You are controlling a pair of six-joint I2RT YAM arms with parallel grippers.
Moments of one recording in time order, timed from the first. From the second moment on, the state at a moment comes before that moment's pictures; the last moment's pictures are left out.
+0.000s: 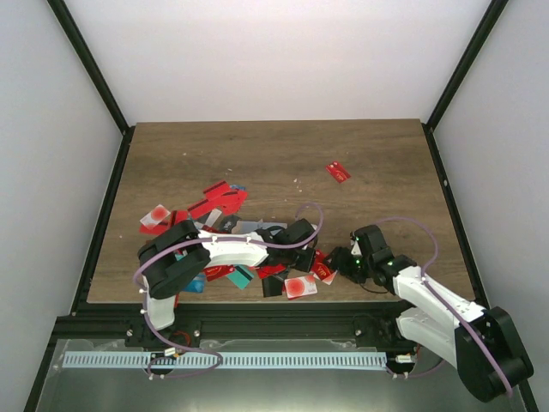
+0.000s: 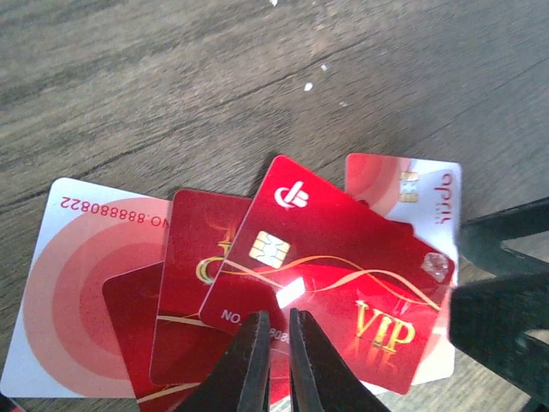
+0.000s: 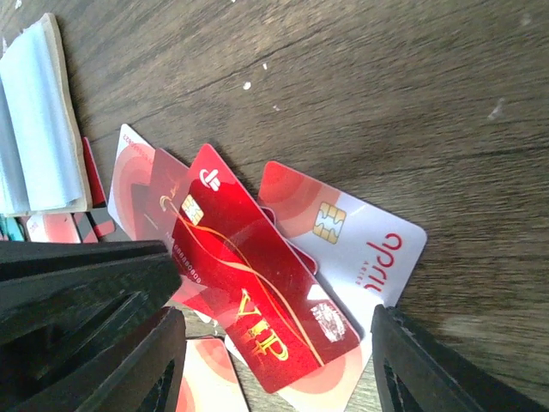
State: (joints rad) left arm -1.07 1.88 1.09 -0.19 0.08 -0.68; right arm 0.43 0.95 0.31 -0.32 -0.33 0.82
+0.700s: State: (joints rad) left arm -1.07 1.90 1.05 -0.09 0.10 -0.68; right arm 0.42 1.01 0.26 -0.18 -0.55 0.82
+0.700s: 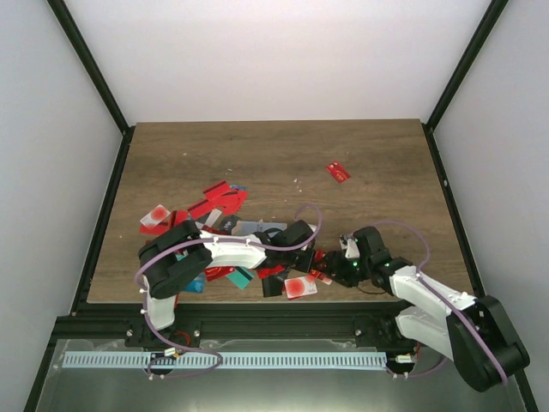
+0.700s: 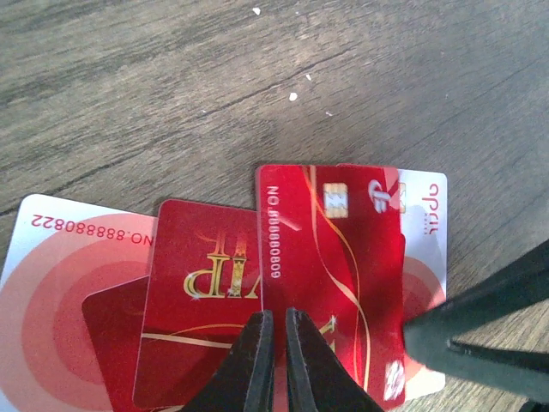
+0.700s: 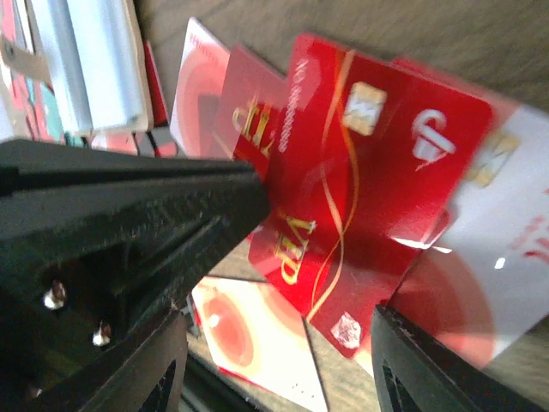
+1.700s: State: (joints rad) left arm -1.08 1.85 0.98 -0.05 0.17 -0.68; right arm 0.42 1.07 0.37 -0.32 -0.34 0.75
